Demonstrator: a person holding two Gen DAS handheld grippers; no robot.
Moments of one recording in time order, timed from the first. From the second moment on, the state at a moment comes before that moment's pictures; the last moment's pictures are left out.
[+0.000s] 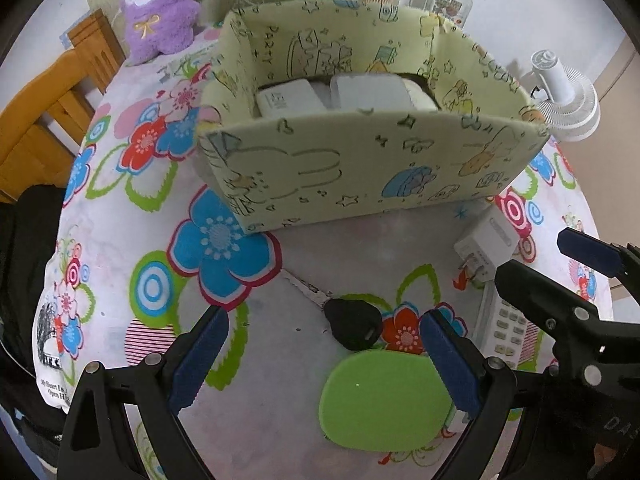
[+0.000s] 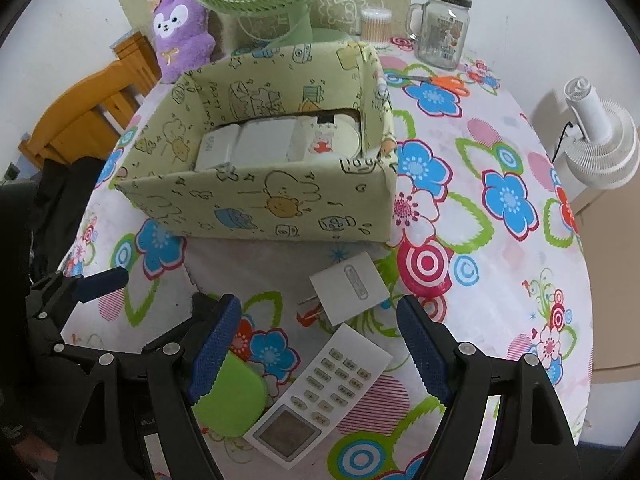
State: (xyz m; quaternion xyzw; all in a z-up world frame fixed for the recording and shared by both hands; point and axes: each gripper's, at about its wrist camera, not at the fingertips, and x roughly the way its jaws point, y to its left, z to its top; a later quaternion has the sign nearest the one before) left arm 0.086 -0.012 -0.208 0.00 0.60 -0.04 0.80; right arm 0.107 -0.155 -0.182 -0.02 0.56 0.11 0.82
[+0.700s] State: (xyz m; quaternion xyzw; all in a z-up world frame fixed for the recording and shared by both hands) left arm 0.085 -0.021 -0.240 0.00 0.61 0.00 0.79; right arm 0.123 -0.162 -0.222 -0.02 0.59 0.11 0.80
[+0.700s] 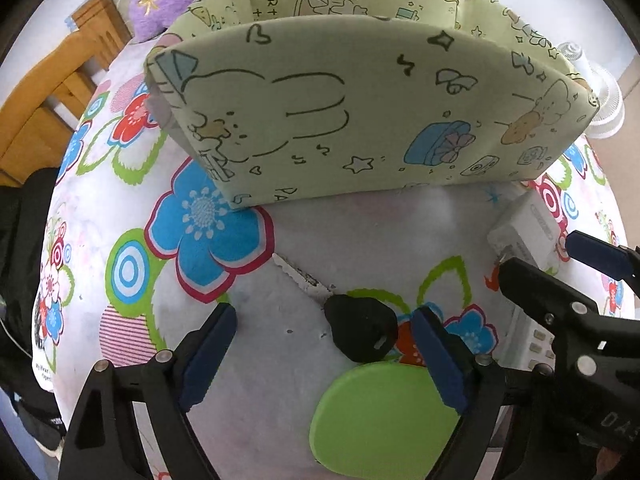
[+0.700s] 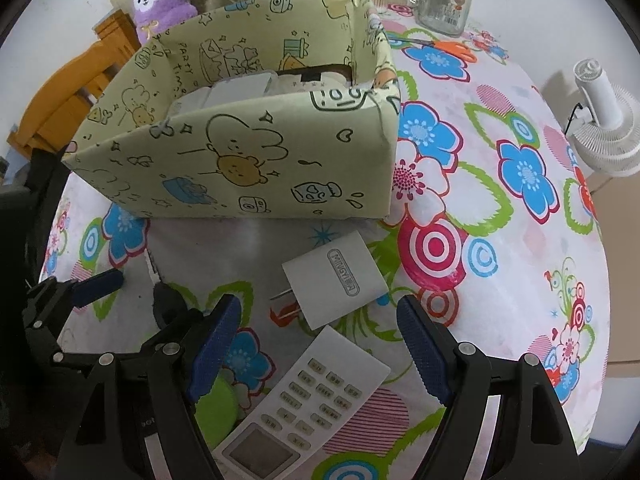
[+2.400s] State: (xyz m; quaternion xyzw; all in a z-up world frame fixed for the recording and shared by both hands) left arm 0.091 -0.035 -0.228 -0.02 0.61 0.00 0.79; right arm 0.164 -0.148 -0.252 -0.04 0.60 0.11 0.79
